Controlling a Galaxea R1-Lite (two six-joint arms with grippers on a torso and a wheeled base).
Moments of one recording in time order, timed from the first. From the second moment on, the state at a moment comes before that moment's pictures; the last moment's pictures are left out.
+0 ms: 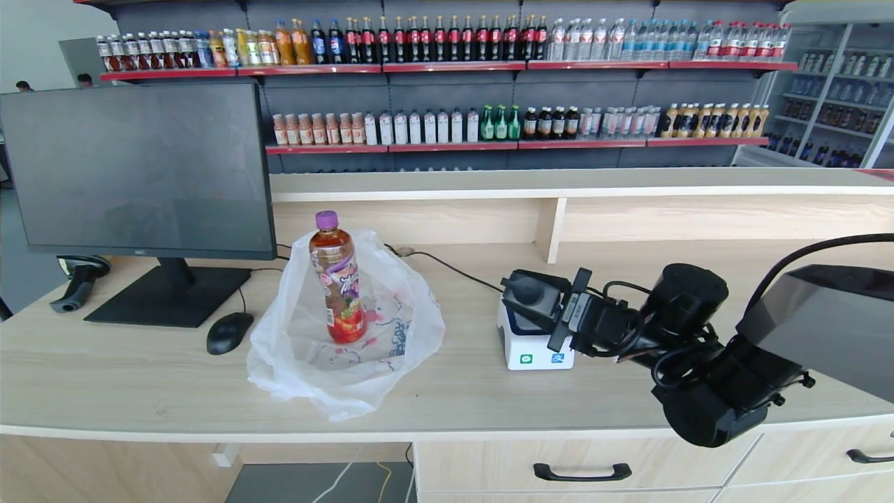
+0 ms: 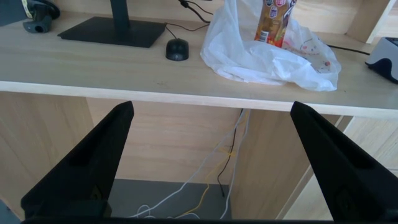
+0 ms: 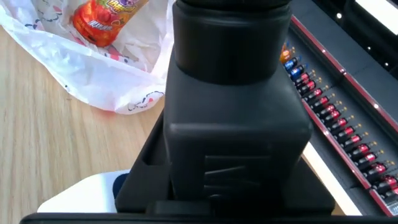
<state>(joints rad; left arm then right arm) 0.00 0.00 0.00 0.00 0.00 0.00 0.36 2.20 -0.79 -1.57 0.66 -0.85</state>
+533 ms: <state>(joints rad) 0.00 0.00 0.00 -0.01 0.00 0.00 0.31 2.23 -0.80 -1.57 0.73 -0.90</state>
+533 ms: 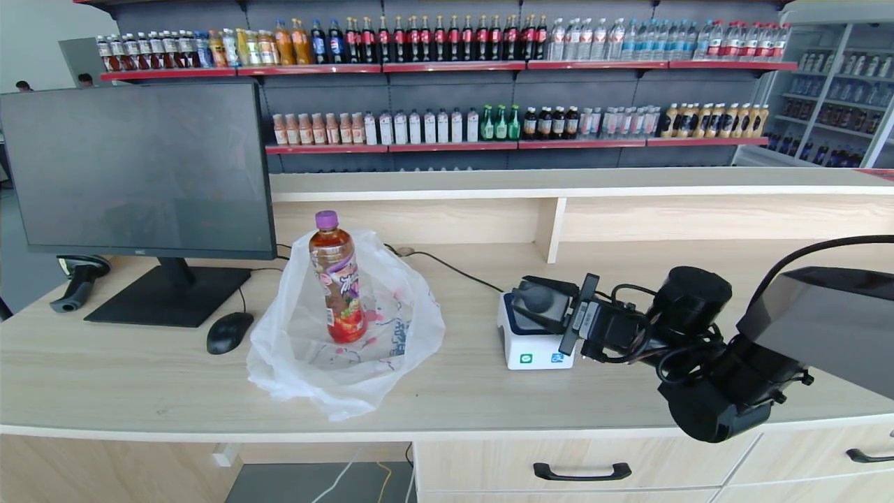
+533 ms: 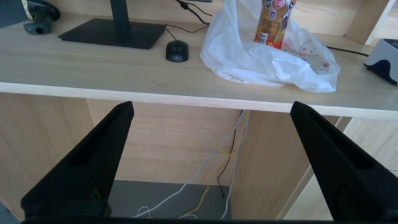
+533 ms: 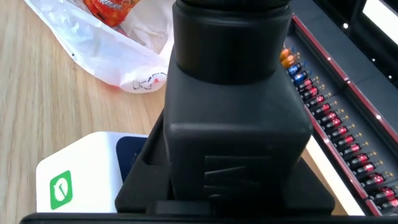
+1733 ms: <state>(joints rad) 0.00 0.00 0.00 -0.01 0.00 -0.01 0.29 2.21 -0.82 -1.57 0.73 -0.87</state>
